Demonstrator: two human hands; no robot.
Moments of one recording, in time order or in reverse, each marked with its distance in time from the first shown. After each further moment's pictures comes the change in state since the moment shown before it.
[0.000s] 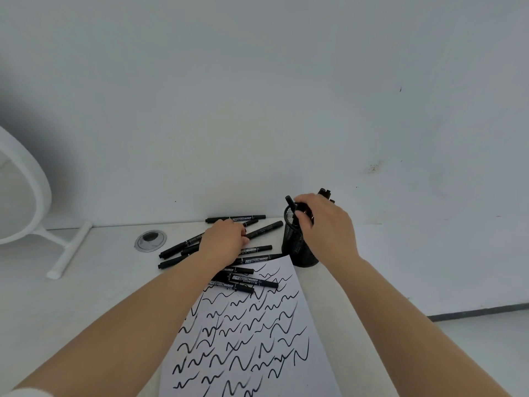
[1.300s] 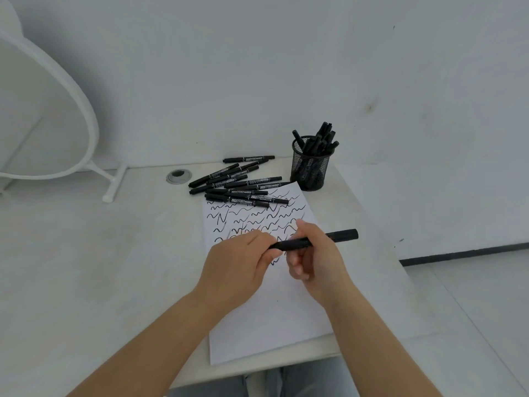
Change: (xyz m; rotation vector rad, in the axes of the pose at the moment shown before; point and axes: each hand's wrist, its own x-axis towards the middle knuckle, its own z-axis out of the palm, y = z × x) left_hand -0.249 0.037 -0.037 -0.197 0.336 0.429; right_hand -0.177 -0.095 -0.028 1.340 -0.239 0.987
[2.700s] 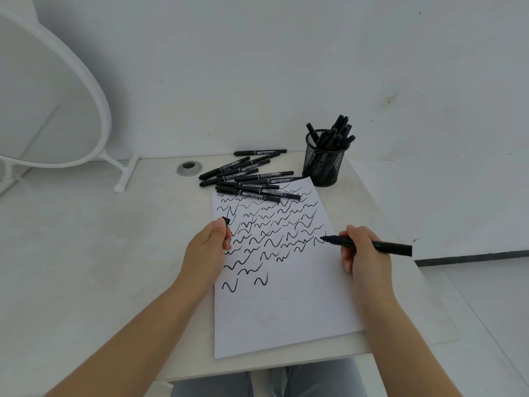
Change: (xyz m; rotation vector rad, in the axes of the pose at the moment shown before) left_hand -0.013 -0.046 0.012 -0.696 0.167 -0.919; right_hand 0.017 0.009 -0.053 -0.202 0.293 -0.346
